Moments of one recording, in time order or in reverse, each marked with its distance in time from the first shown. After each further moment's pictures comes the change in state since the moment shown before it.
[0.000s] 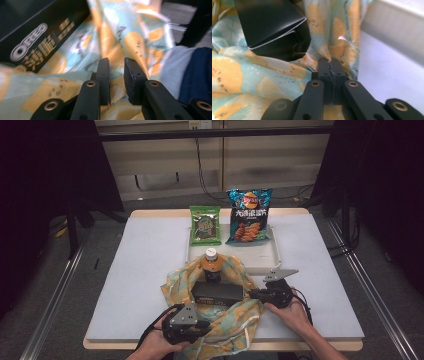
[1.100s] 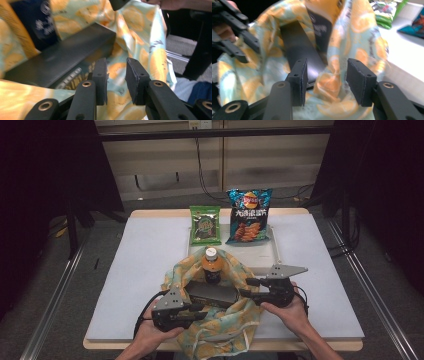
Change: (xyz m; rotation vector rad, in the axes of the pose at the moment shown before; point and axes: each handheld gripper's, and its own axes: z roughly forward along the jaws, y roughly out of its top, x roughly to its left) left arm 0.023 0.012 -0.039 -0.248 0.060 -0.083; right arm 0.034 0.036 -0.036 -0.225 0.064 -0.046
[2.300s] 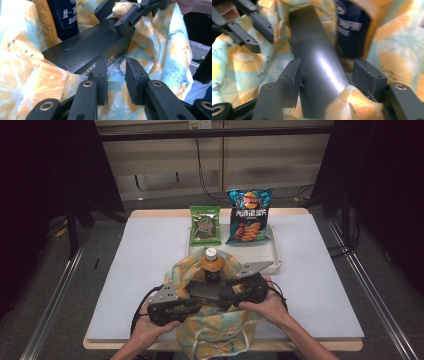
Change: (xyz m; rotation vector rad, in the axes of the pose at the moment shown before) left arm 0.014 -0.011 0.002 0.035 0.044 -0.047; right arm 0.009 0.011 0.062 0.153 0.105 -0.071
